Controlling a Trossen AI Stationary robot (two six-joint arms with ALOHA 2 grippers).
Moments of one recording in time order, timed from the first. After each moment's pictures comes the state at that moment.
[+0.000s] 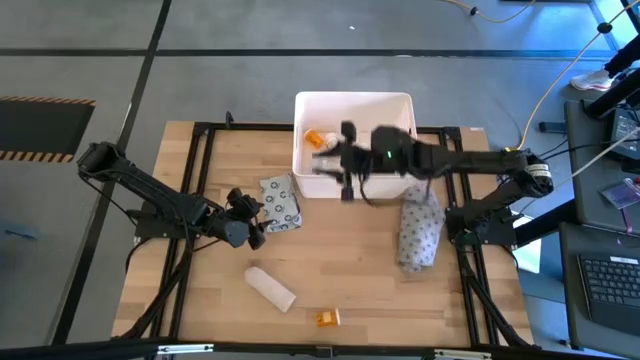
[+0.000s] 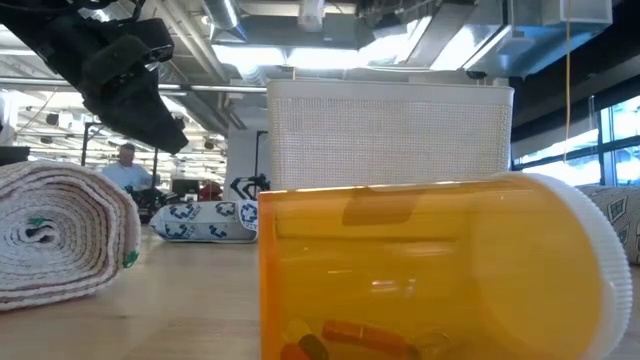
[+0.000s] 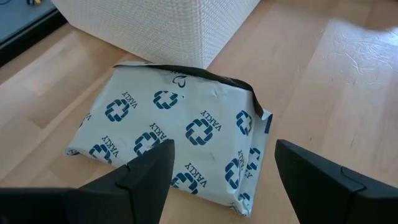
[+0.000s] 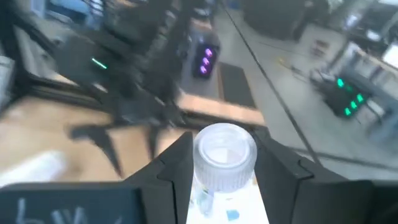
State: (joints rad) left arm -0.40 1.09 0.53 -0.37 -0.71 -0.74; right arm -0.11 1.49 1.33 -0.06 -0.03 -0.29
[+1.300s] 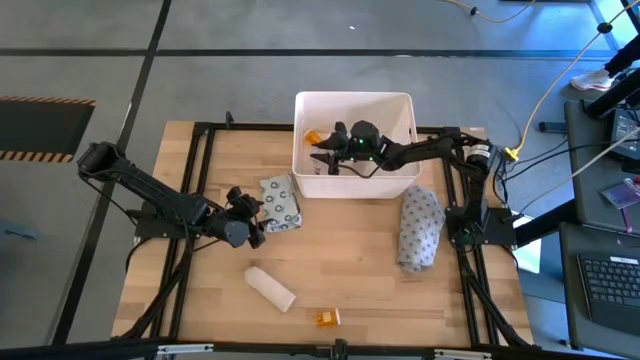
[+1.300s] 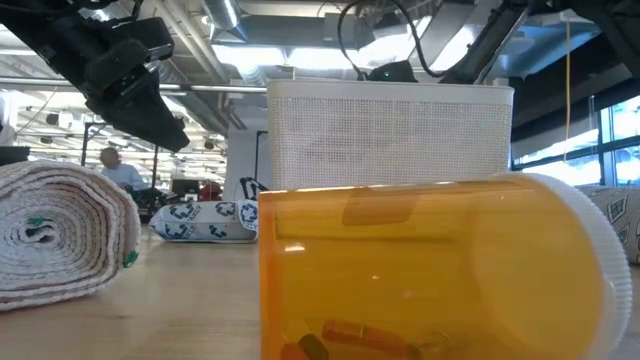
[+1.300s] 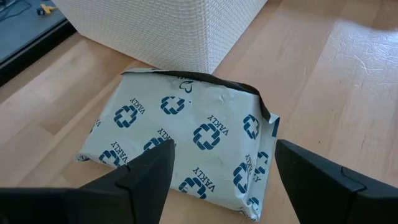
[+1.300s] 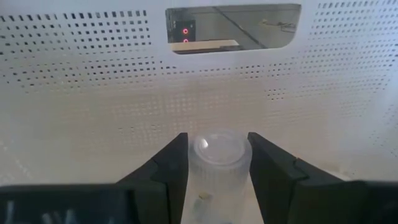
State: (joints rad) left arm -0.40 1.09 0.53 -0.37 -0.74 -0.71; right arm -0.47 1.94 1.01 0.67 -0.32 -0.09
